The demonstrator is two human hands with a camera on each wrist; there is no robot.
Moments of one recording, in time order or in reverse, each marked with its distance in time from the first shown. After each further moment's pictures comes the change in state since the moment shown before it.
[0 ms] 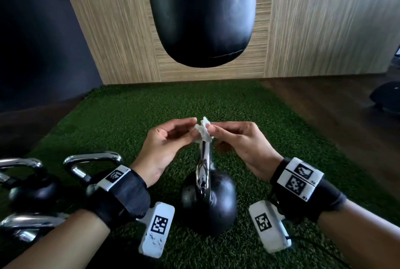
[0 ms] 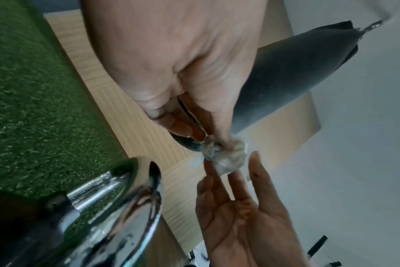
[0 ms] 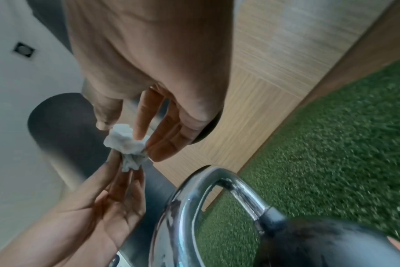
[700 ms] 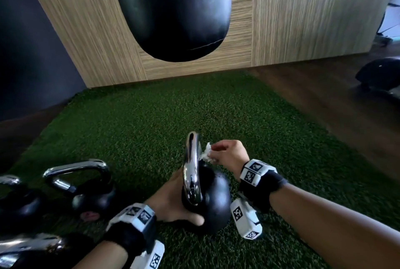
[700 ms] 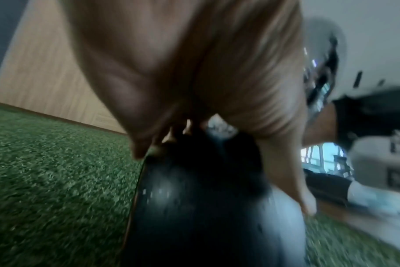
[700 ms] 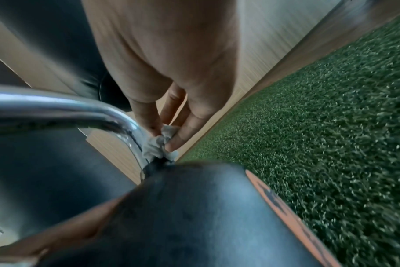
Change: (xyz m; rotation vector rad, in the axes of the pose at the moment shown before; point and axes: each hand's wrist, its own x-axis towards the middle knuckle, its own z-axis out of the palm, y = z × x) left_hand -0.031 -0.118 -0.010 0.934 -0.588 -0.215; right_hand 0.036 0.122 -0.018 -0.245 0.390 0.364
